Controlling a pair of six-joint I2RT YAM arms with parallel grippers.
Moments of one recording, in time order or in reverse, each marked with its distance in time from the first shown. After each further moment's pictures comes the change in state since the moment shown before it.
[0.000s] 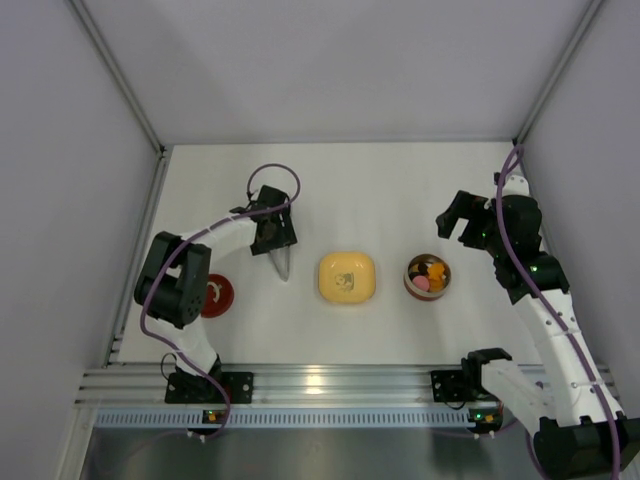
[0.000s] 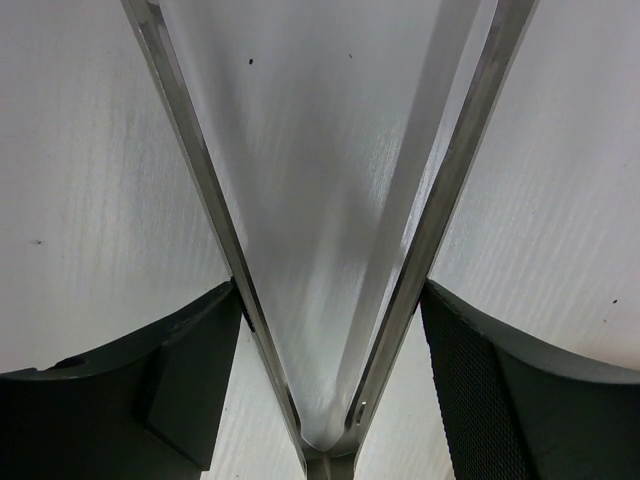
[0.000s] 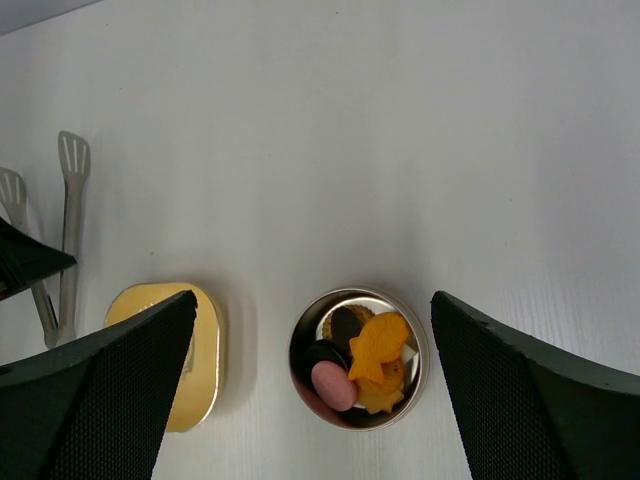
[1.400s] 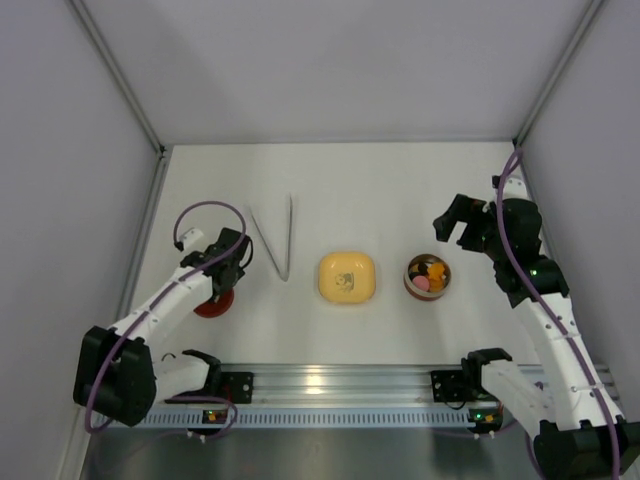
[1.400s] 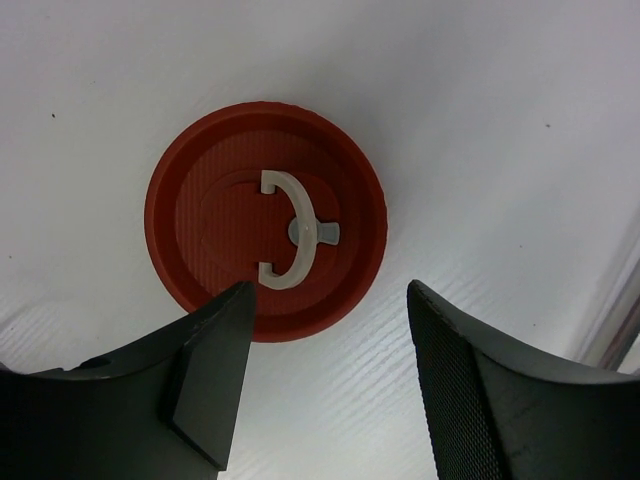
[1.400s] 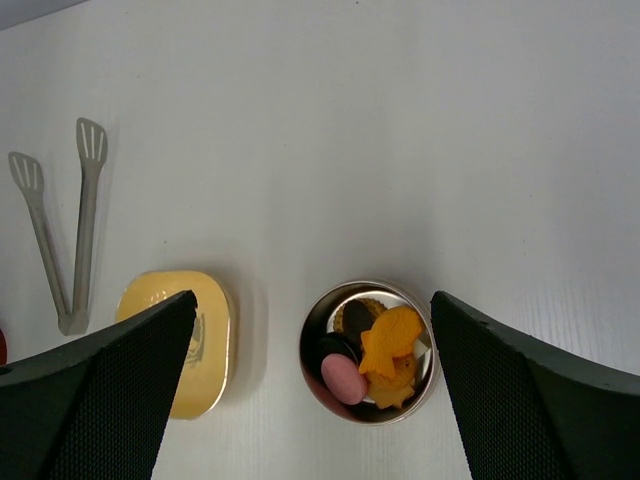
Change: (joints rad) left arm 0.044 -0.608 -0.392 -0.367 -0.436 -0.424; right arm 0.000 -0.021 -0.024 0.008 -0.041 0.003
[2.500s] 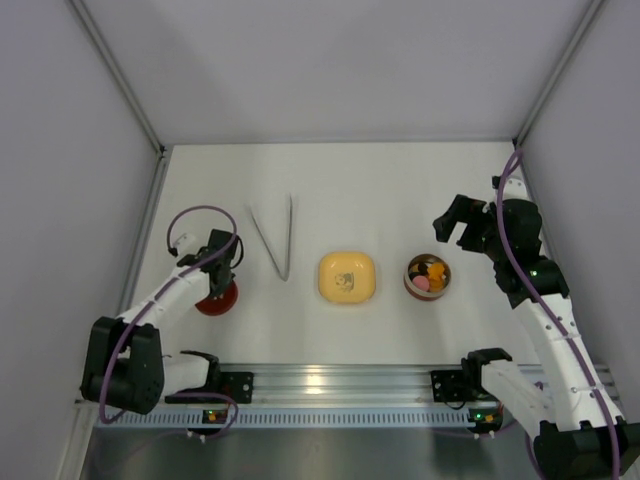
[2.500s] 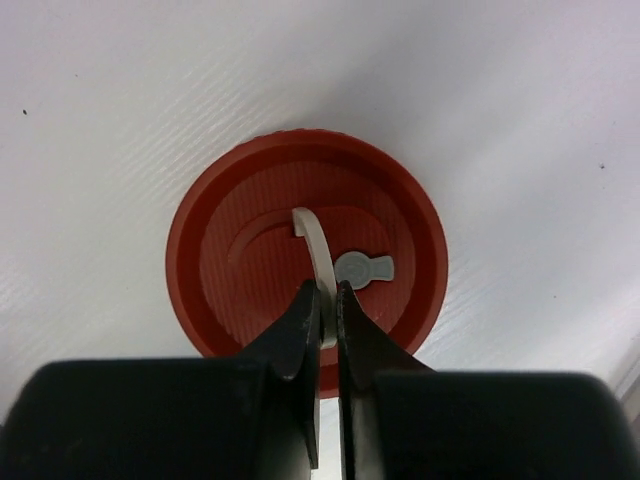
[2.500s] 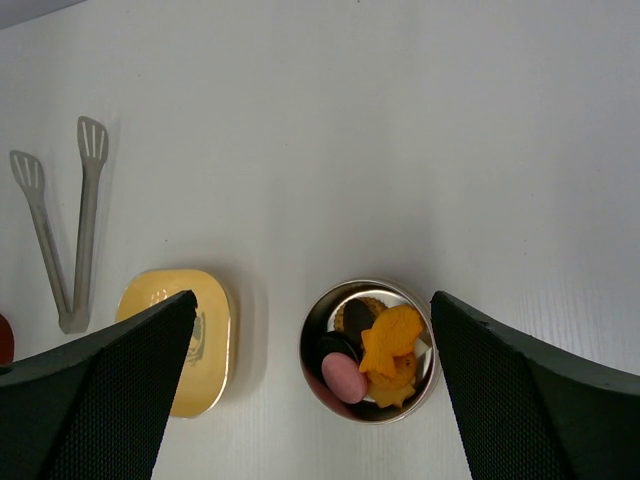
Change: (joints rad) left arm 0.128 0.062 -0.076 0.144 0.075 0.035; right arm 0.000 -0.005 -0.005 0.002 -0.003 0.000
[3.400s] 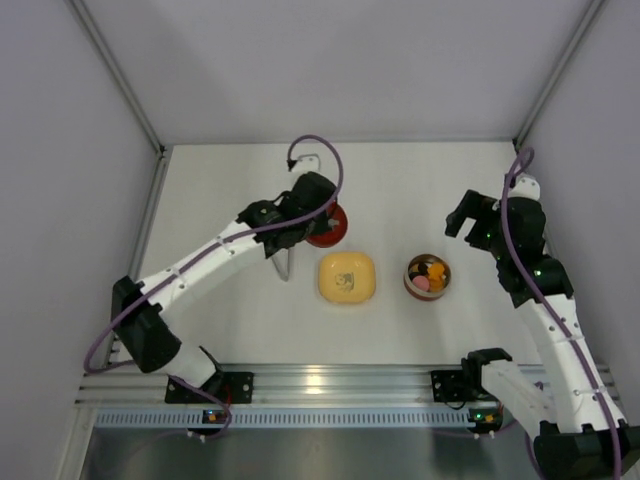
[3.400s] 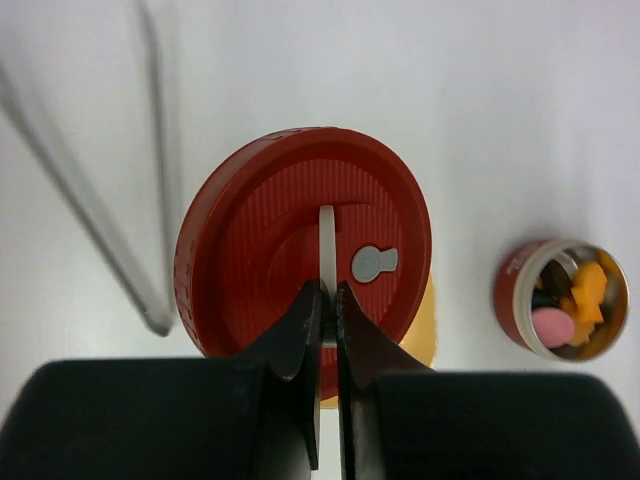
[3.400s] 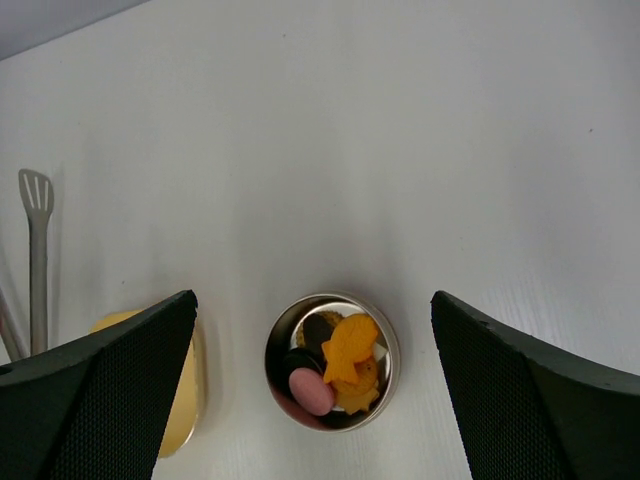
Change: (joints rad) left arm -0.543 0.210 0.755 -0.077 0.102 0.327; right arm 0.000 0.000 0.026 -0.034 0.133 0.018
